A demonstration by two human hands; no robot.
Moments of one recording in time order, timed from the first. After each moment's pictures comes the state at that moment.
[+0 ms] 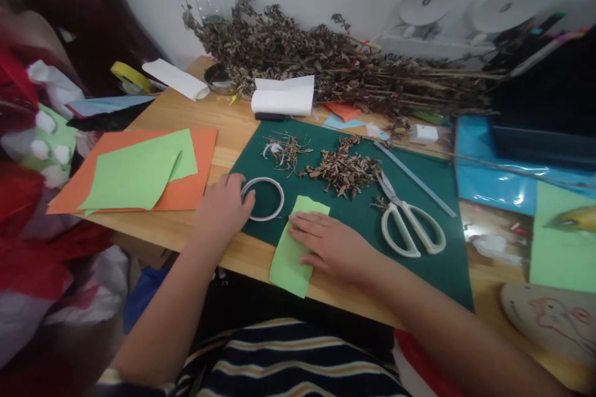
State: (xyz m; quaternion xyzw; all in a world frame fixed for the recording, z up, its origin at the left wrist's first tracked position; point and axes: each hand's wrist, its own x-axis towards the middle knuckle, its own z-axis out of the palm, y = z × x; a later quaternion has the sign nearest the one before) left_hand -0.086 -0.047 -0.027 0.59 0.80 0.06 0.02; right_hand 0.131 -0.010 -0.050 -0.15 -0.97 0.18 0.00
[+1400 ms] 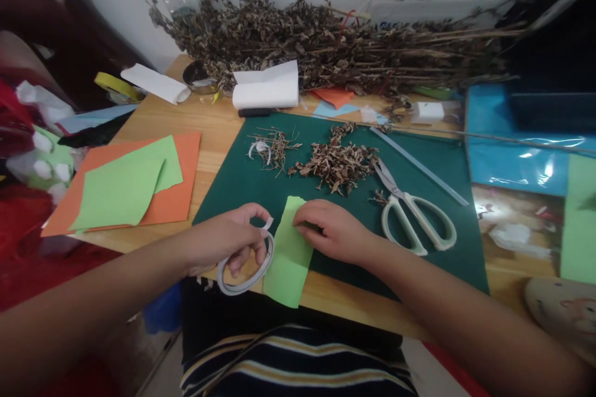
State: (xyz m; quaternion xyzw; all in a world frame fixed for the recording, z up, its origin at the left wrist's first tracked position) left_hand -0.057 -0.041 0.013 0.35 0.63 0.09 0.69; right_hand 0.130 0.015 -0.052 -0.21 -0.90 0.32 0.19
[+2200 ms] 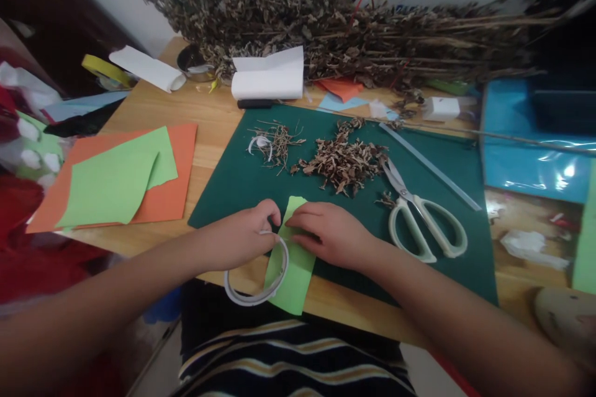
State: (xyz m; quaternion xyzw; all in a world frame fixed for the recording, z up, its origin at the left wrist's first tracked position) left_hand -0.054 -0.028 0.003 0.56 0.62 -0.03 0.54; right_hand 0.123 0.018 -0.053 -0.19 -0.93 0.30 0.11
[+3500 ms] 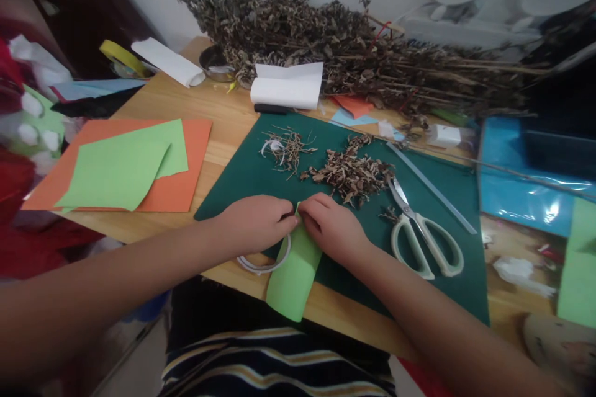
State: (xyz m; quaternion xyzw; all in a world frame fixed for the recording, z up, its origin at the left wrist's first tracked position) left_hand -0.052 -0.015 -0.004 0.73 0.60 -0.05 0.32; right_hand 0.109 0.018 -0.054 -0.34 -0.91 0.21 0.11
